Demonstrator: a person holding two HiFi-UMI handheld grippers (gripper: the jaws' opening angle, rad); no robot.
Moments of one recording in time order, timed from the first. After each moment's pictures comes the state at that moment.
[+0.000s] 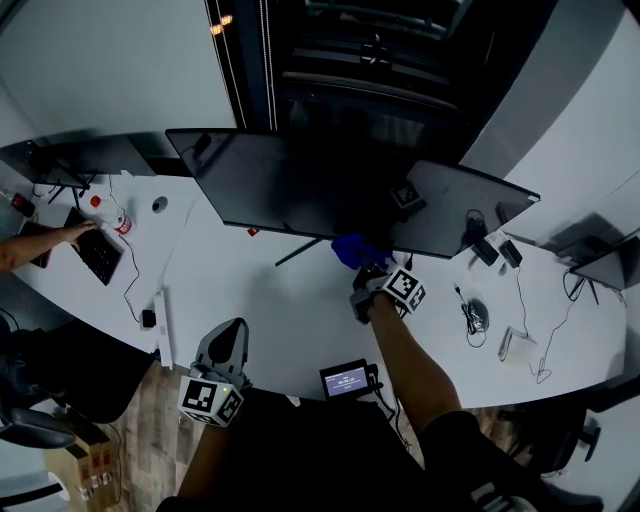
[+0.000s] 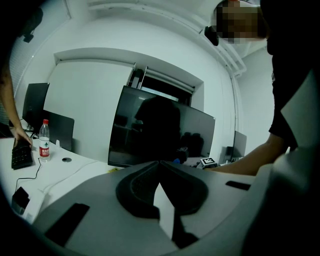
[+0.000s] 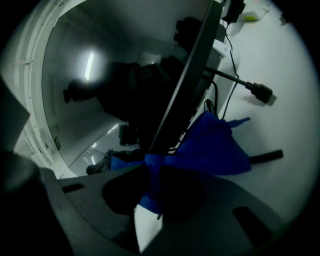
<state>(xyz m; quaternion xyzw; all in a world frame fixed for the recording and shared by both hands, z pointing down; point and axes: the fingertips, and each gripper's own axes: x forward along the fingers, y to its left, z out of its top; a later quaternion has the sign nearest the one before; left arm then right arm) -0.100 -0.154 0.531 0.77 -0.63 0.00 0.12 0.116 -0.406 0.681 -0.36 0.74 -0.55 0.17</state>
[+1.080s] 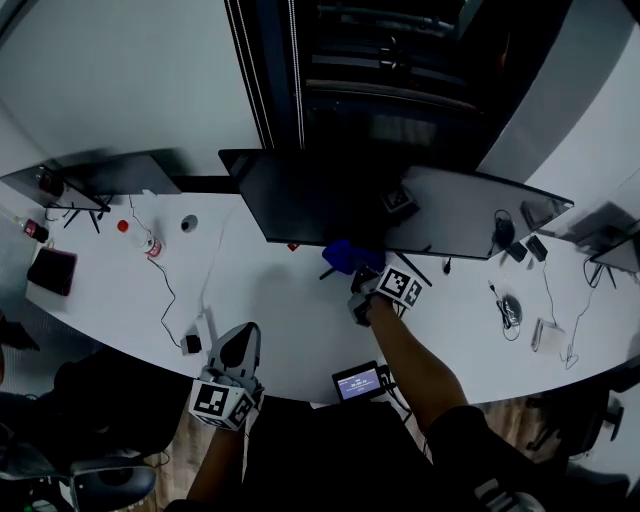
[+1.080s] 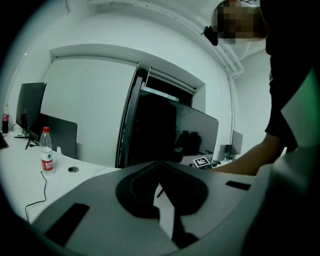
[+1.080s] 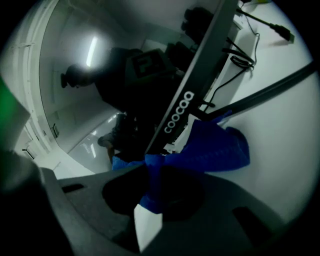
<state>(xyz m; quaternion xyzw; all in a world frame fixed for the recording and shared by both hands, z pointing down) -0.203 -0.164 0.519 0.79 -0.60 0.02 0.13 -0.026 -0.395 0.685 -0.34 0.76 -0.54 0.12</state>
